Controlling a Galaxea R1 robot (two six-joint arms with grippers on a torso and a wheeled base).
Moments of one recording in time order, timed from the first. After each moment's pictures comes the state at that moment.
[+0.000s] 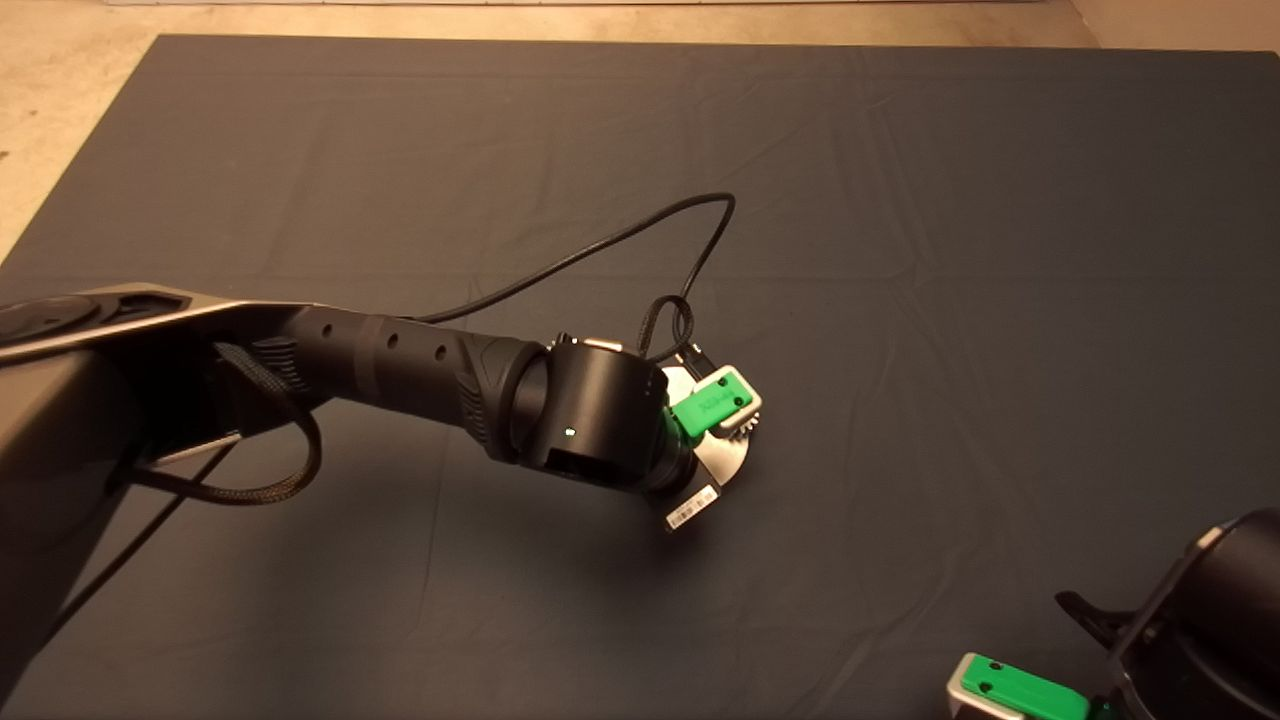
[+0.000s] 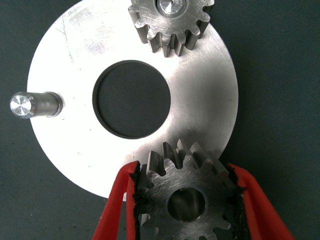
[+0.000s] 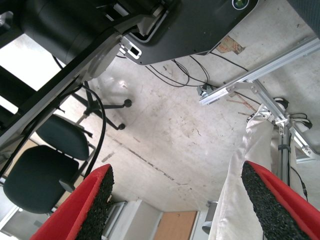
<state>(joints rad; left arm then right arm) -0.19 2.80 -0.87 0.80 1.53 -0.90 -0.01 2.22 -0.36 -0.07 -1.53 1.20</state>
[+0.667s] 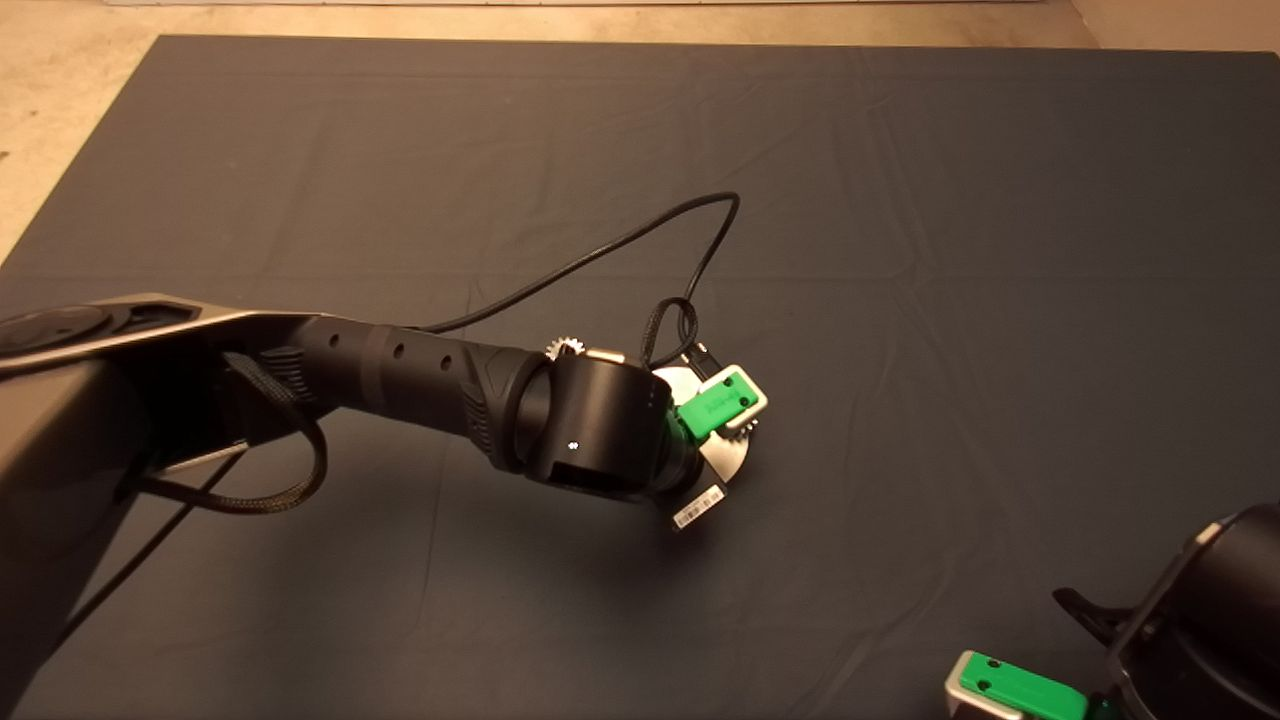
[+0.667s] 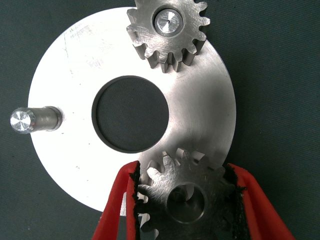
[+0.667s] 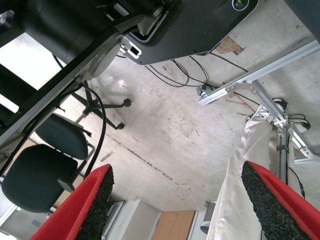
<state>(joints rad) -0.17 2.81 -0.86 0.85 1.53 -0.90 0.00 2.23 -0.36 -0.07 -1.53 1.20</state>
